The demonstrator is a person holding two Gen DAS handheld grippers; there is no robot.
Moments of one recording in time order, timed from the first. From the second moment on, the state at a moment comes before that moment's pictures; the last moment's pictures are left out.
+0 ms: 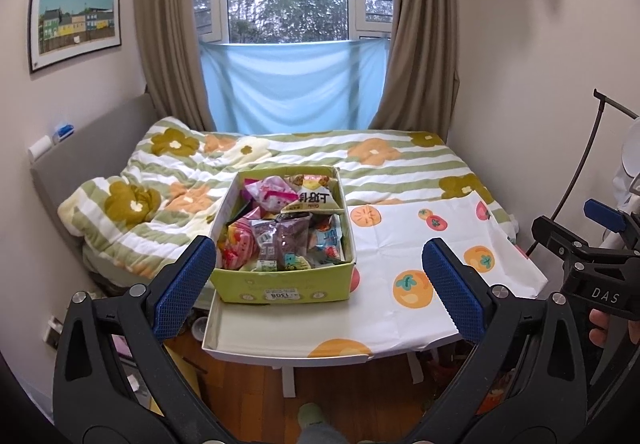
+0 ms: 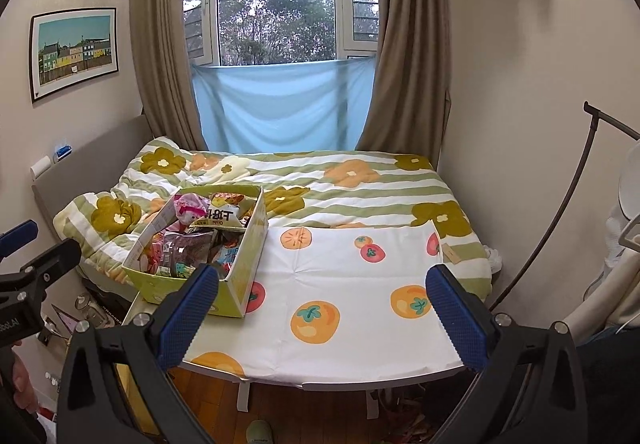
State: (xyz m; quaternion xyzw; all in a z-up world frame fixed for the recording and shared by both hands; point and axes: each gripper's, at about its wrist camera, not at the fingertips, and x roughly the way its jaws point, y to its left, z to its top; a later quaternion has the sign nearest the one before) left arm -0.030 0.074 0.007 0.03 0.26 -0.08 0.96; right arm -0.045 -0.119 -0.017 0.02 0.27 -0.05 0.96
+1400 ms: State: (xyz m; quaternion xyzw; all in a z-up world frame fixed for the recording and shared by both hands) left arm -0.025 0.062 0.006 0.04 0.25 -0.07 0.96; right arm -0.038 -0.122 -0.011 0.03 0.27 -0.06 0.96
